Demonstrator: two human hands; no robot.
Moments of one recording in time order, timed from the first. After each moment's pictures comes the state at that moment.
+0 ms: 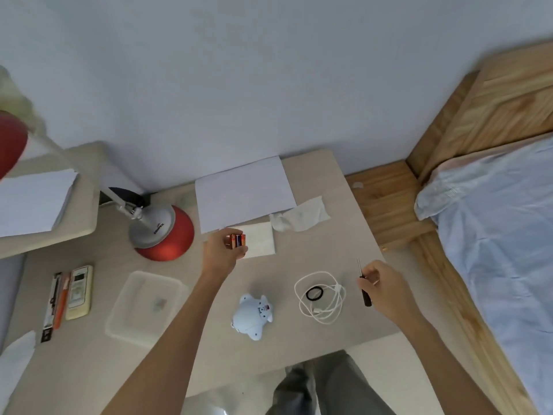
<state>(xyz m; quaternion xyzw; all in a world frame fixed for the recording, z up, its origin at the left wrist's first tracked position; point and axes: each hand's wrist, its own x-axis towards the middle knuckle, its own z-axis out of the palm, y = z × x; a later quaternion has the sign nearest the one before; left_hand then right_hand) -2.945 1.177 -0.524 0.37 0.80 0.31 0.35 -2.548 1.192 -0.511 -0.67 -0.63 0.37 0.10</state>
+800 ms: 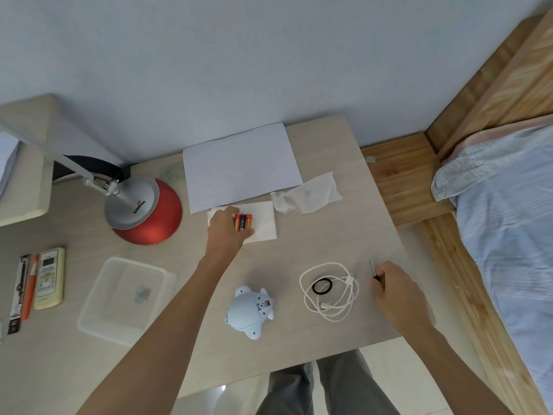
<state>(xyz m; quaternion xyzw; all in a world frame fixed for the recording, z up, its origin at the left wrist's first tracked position) -2.943 1.214 -0.595 0.42 0.83 0.18 0.31 -2.551 1.179 -0.578 -0.70 -0.67 0.24 -0.03</state>
